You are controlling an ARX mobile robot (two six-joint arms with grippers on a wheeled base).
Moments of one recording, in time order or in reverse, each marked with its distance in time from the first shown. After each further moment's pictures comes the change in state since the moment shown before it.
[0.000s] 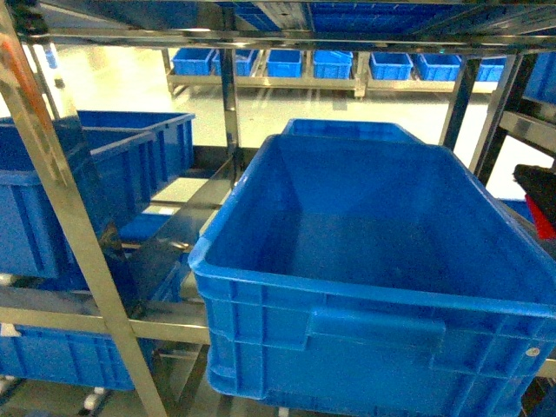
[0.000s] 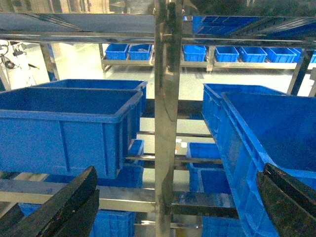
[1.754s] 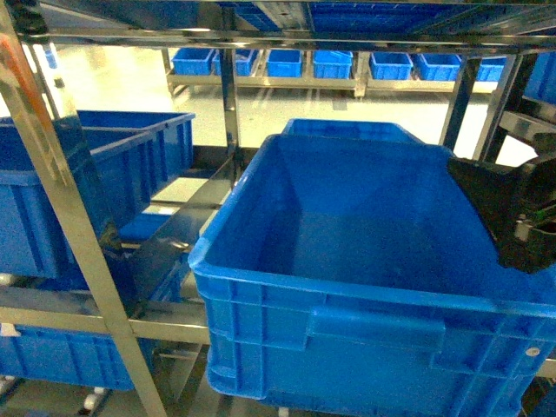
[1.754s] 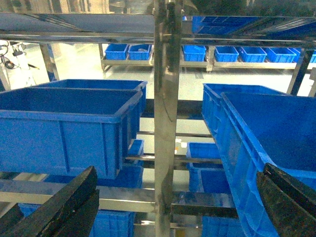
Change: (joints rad) left arm 0.000 0.000 0.000 0.000 0.000 0.000; right arm -0.012 0.092 0.127 -0.046 -0.112 -0.053
